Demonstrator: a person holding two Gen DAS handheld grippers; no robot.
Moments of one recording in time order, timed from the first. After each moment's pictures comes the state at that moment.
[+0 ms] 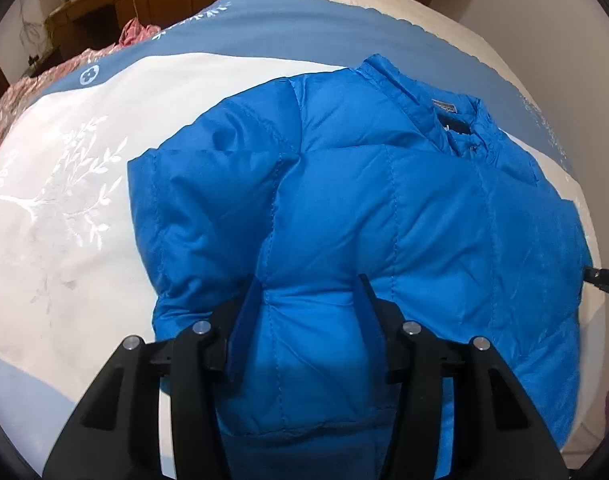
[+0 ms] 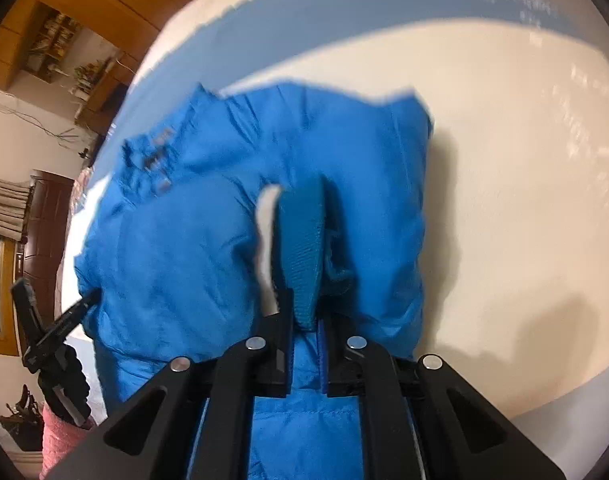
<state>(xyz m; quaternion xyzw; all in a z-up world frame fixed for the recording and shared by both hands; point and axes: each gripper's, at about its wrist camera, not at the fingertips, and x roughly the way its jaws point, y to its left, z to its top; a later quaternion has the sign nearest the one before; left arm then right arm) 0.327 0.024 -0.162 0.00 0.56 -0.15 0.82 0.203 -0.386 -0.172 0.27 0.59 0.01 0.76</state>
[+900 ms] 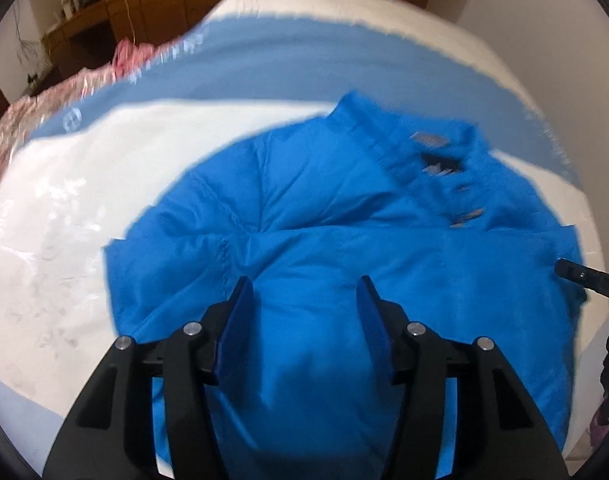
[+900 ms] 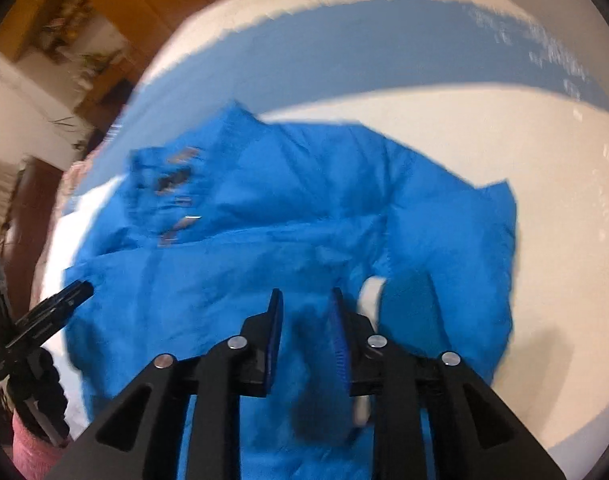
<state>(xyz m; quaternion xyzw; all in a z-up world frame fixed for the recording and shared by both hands) 0.348 -0.010 -0.127 0.02 0.53 -0.15 0.83 0.253 -0.333 -0.143 0.20 0.55 0.01 0.81</state>
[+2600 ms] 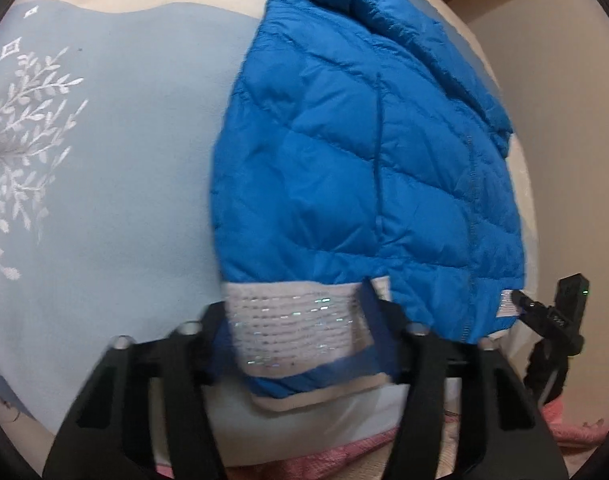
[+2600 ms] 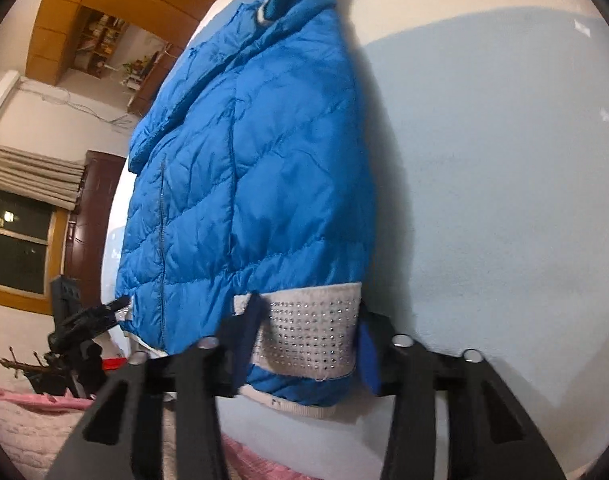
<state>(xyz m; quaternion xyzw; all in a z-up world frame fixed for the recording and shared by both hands) 0.043 0.132 -0.187 -0.15 0.63 -0.16 0.74 -0.070 -0.338 -0.212 0.34 0.55 0.09 0.75</state>
